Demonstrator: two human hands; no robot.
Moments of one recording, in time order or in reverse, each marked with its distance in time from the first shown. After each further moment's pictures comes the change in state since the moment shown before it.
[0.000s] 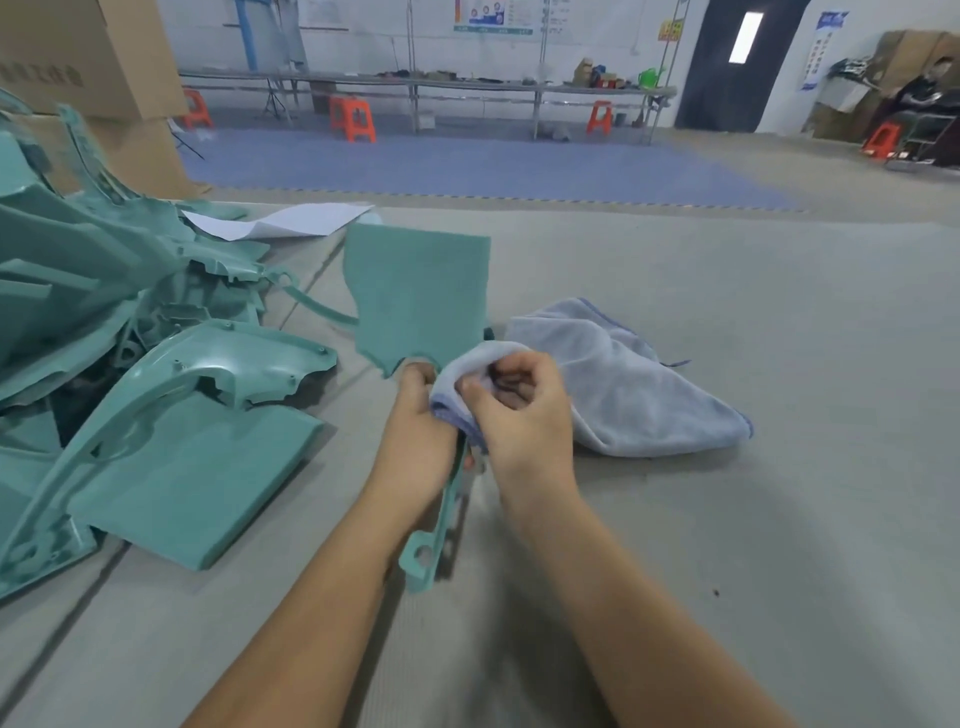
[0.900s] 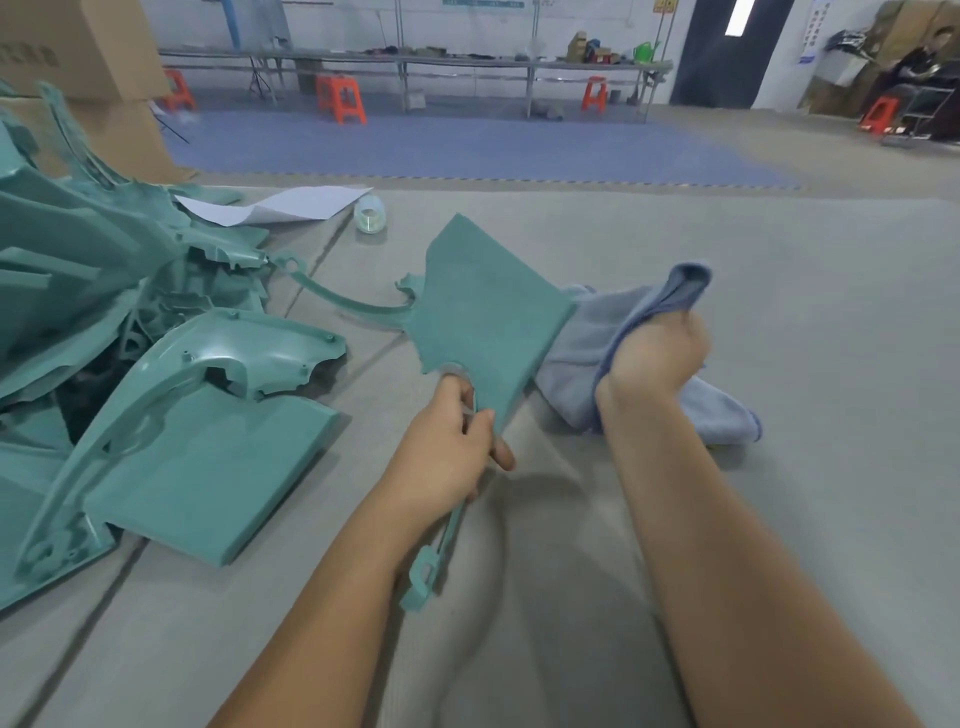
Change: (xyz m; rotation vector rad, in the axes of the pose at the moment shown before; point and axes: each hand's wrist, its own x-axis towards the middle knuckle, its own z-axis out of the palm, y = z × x) left_hand -0.005 -0.018 -0.008 0.229 -0.251 0.027; right_hand 0.074 -0.018 -0.036 0.081 0.674 0.020
